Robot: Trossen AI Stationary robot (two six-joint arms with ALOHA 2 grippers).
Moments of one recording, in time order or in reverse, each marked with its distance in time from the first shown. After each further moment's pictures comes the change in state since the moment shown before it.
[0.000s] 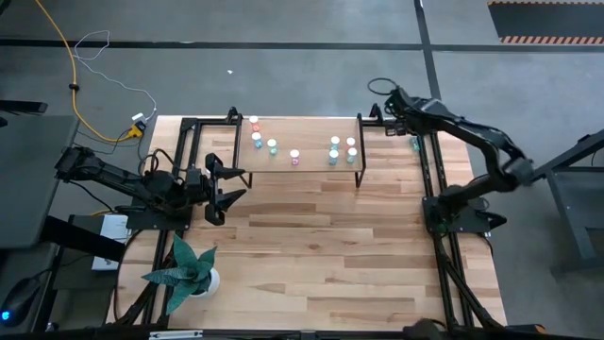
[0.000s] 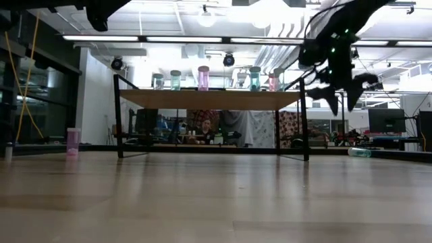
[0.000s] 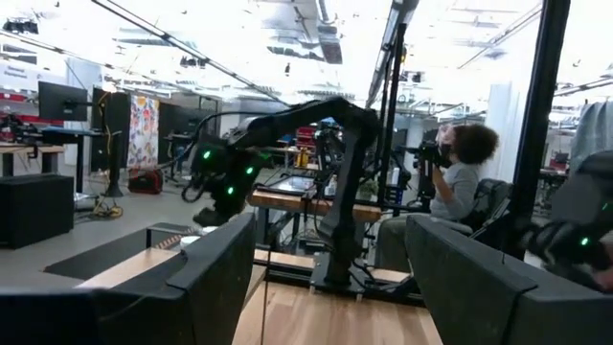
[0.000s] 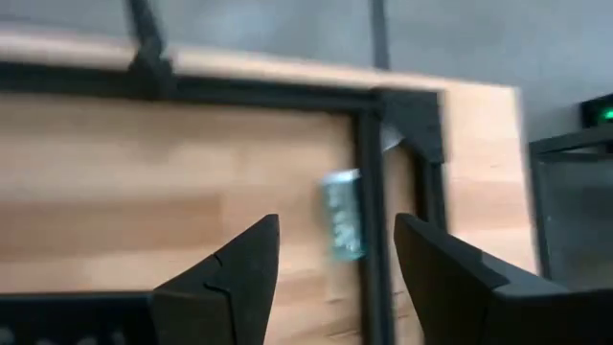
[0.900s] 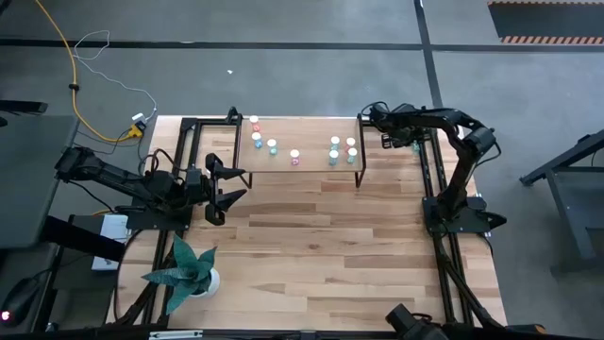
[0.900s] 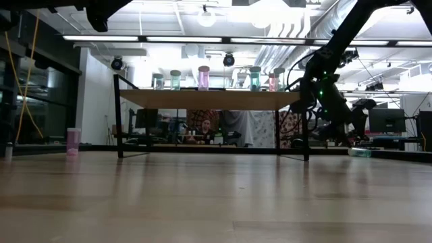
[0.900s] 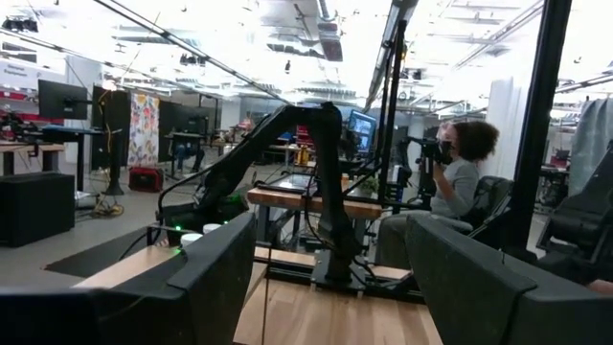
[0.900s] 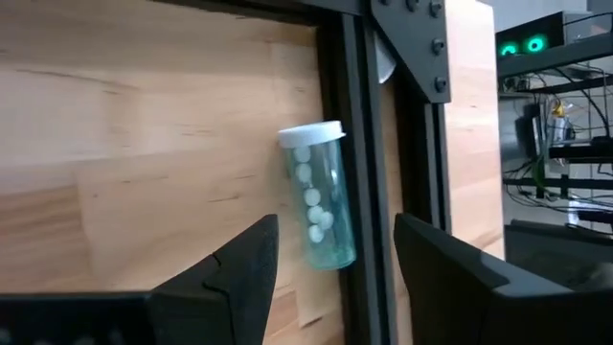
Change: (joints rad) left arm 0.000 0.000 0.000 -0.007 0.001 0.000; right arm -0.019 0.393 -0.001 -0.025 0.145 0.168
